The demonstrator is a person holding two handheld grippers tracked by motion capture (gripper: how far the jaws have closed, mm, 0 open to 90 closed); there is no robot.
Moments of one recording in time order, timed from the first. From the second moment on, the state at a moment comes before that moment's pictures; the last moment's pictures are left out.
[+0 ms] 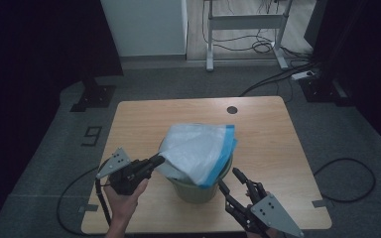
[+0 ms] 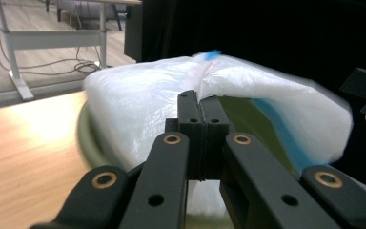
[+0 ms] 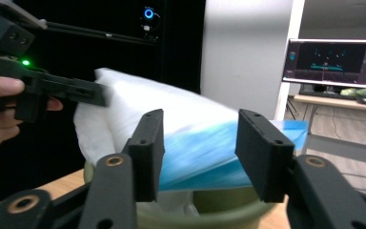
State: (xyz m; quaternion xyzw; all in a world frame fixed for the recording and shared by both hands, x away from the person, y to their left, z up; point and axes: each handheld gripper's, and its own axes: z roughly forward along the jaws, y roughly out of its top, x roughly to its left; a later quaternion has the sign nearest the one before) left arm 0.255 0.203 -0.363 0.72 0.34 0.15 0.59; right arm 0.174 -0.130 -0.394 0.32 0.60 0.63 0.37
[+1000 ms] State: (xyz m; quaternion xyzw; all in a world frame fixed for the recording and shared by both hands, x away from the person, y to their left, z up) left arm 0.250 0.229 -0.392 0.72 0.37 0.15 0.57; right arm 0.191 -0.110 -0.428 0.33 0.67 0.59 0.31
